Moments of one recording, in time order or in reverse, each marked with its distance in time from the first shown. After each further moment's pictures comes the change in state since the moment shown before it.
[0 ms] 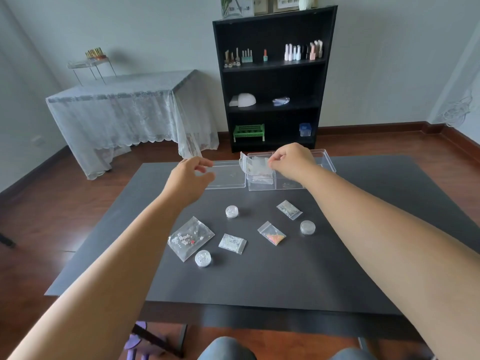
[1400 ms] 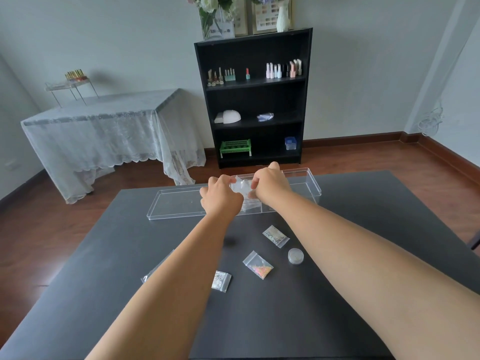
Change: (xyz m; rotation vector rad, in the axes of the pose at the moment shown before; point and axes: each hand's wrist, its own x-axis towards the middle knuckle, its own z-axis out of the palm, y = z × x) left_hand 0.044 0.060 0.113 0.145 0.013 -0.214; right_hand 0.023 -0.008 0.023 -0.161 -0.015 0.171
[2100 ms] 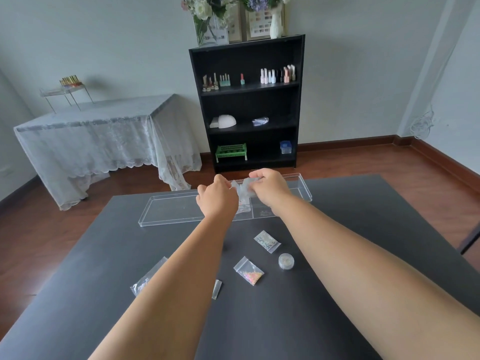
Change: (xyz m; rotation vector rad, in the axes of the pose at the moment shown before) left_hand 0.001 0.018 0.006 0.022 0.097 0.032; right_hand -0.004 0.021 -0.012 0.606 0.013 0.038
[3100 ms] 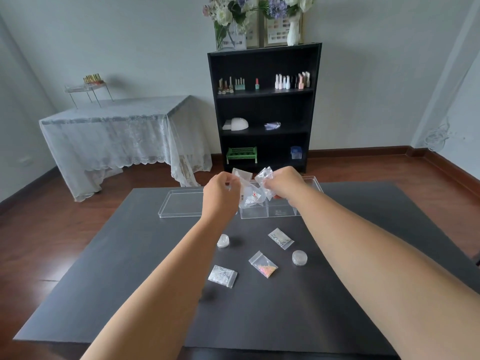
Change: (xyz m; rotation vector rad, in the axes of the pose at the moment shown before) left_hand -0.021 -0.027 -0.049 -0.435 0.041 0.146; right_hand -0.009 -0.025 -0.011 -0.228 -0.046 0.058
